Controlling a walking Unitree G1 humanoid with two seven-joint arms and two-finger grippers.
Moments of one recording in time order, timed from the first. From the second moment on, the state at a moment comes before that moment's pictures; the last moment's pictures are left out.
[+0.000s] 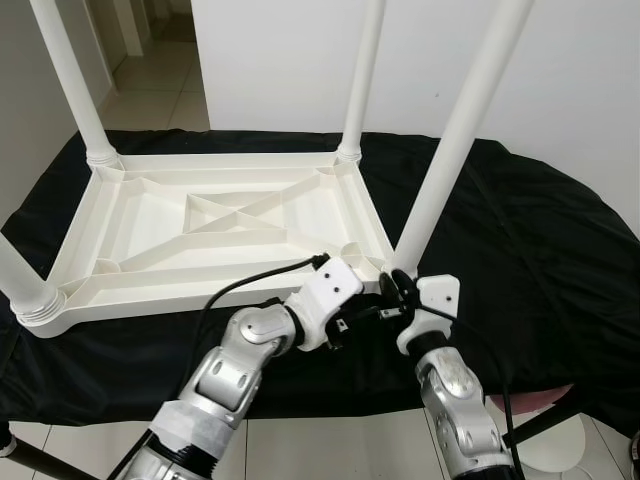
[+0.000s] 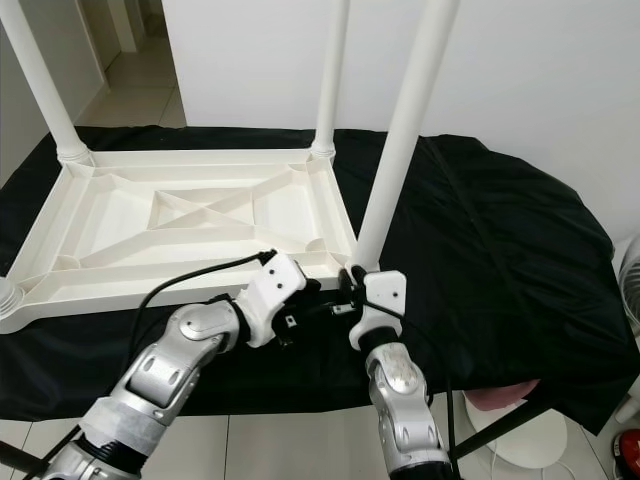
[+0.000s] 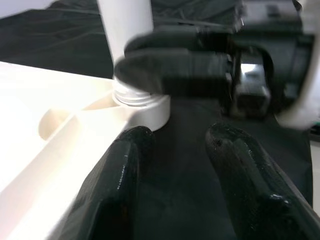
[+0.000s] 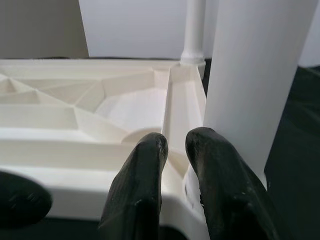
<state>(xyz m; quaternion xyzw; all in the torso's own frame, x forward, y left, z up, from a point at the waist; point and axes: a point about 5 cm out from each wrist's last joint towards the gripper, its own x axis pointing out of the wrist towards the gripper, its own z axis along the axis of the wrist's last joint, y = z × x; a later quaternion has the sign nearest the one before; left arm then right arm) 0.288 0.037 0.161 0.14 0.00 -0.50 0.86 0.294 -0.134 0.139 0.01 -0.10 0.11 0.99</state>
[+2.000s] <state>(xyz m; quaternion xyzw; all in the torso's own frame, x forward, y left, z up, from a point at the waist) 0.346 0.086 0.132 0.24 0.15 -0.37 0.89 0.311 -0.202 0.146 -0.02 -0.10 0.00 0.99</state>
